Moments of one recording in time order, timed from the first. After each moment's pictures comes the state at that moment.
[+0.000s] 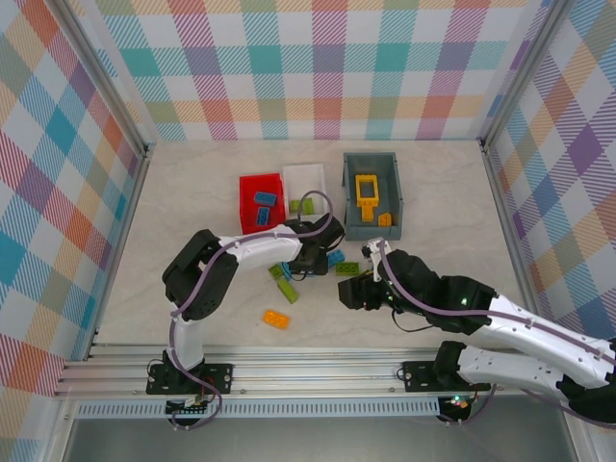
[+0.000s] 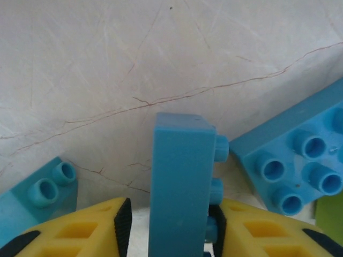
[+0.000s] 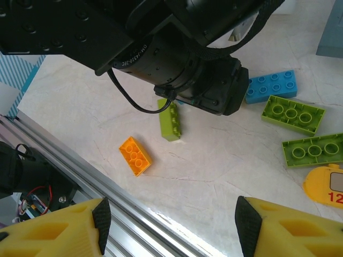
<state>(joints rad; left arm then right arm) -0.84 1.97 1.35 -0.74 -0.16 -0.79 1.10 0.84 0.88 -0.73 0.13 0.67</state>
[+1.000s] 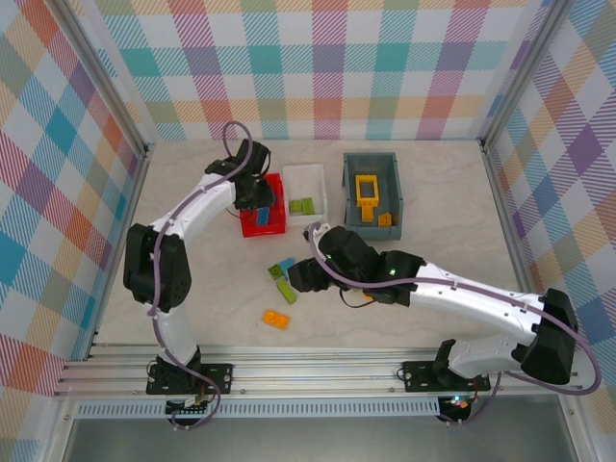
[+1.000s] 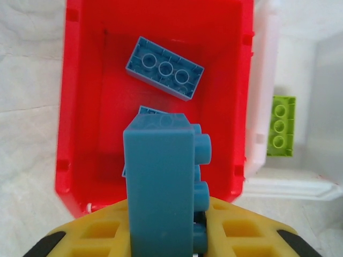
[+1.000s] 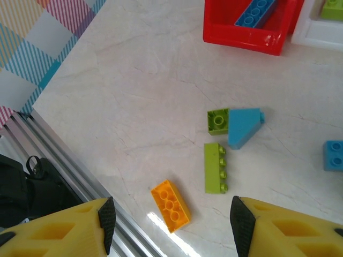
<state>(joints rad) -0.36 1.89 1.61 -0.84 -0.07 -0.56 1.10 1.28 1.07 -0.46 0.04 0.57</state>
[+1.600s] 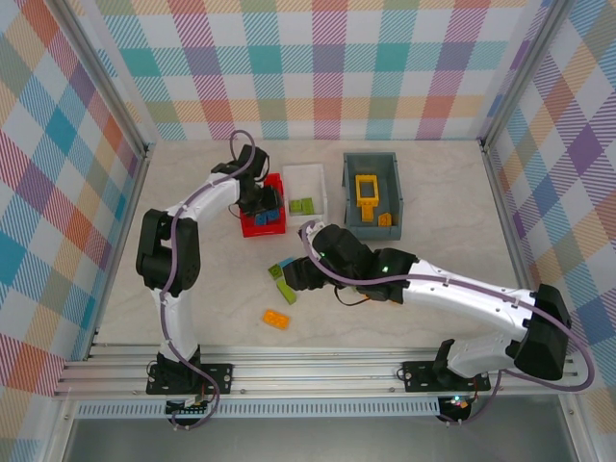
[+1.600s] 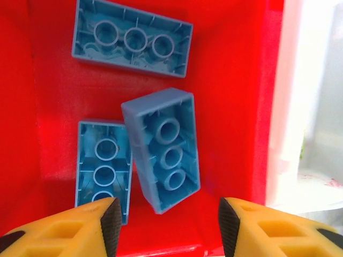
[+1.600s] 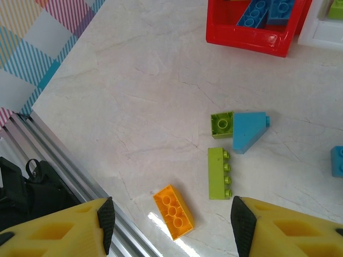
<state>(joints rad) -0.31 2.00 1.60 -0.76 0.10 -0.52 1.10 1.32 1.10 -0.46 0.04 0.57</state>
